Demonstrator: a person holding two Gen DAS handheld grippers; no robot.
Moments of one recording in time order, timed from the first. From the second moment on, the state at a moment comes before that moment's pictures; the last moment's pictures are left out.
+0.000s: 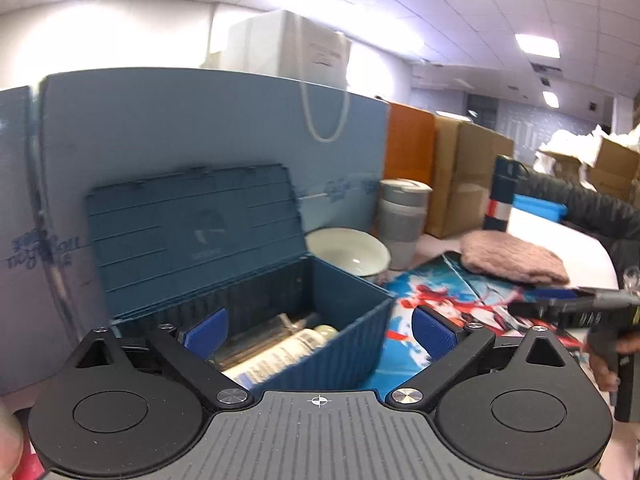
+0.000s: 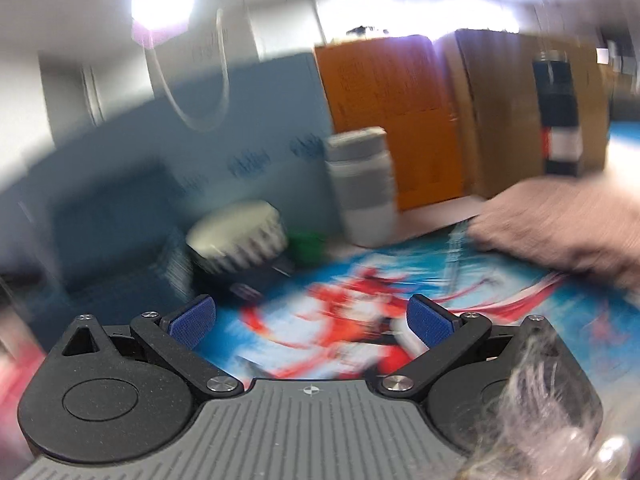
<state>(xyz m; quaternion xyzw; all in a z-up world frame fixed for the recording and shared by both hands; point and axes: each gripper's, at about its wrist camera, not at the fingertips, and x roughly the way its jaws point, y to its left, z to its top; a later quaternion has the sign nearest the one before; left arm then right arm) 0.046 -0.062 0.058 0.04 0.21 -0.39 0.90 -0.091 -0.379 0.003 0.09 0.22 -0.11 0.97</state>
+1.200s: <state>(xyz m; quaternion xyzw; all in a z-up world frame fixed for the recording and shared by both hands) 0.072 0.002 0.064 -0.01 0.20 -0.35 0.91 -0.071 -0.354 0.026 0.10 0.29 -0.07 0.95</state>
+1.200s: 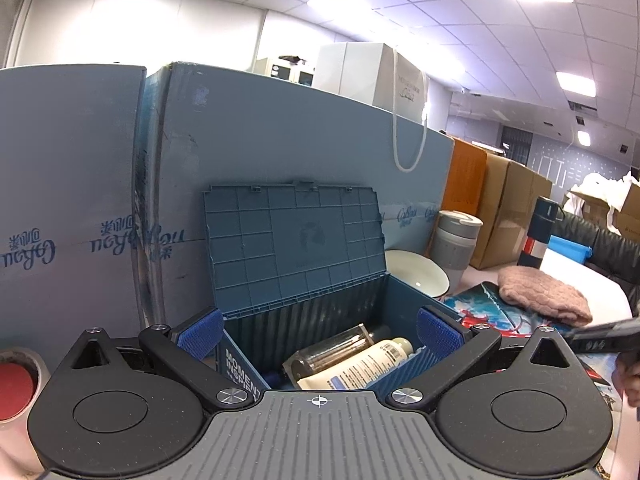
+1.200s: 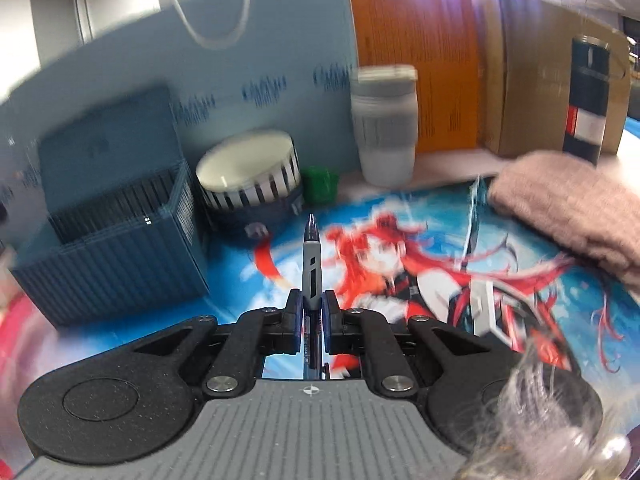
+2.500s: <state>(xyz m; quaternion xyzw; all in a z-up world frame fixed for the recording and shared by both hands) 0.094 0.012 0.050 -0.04 0.23 -0.32 0.92 0.048 -0.242 0.021 0.21 0.25 0.06 0.94</state>
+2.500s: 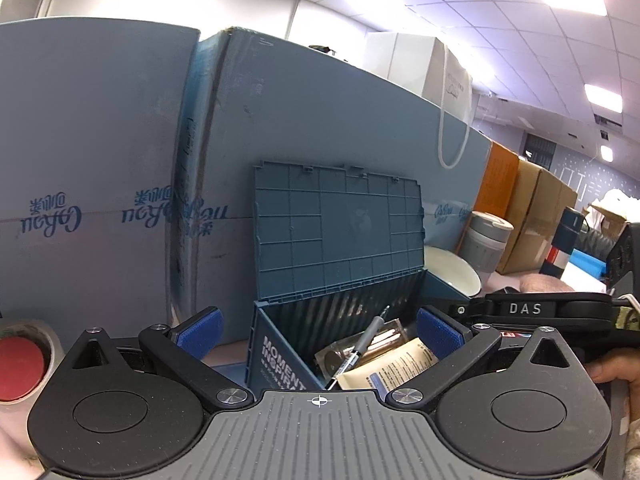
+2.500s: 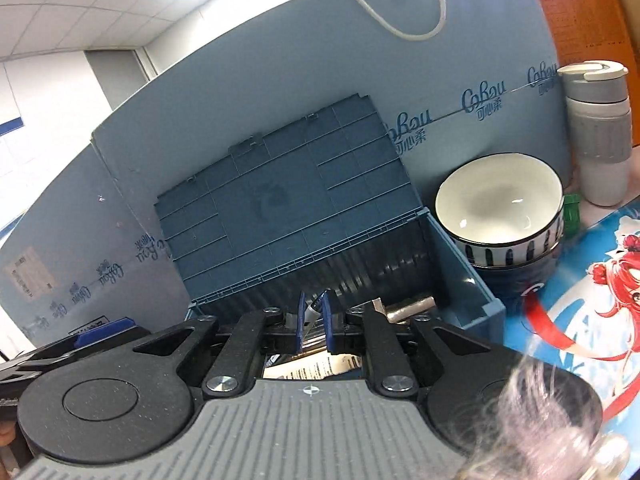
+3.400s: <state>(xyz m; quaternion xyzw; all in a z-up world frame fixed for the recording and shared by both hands) 0.000 0.001 0.043 -0.11 0.03 -0.16 0.98 -0.059 -0.234 0.032 0.15 0.06 -0.03 0.99</state>
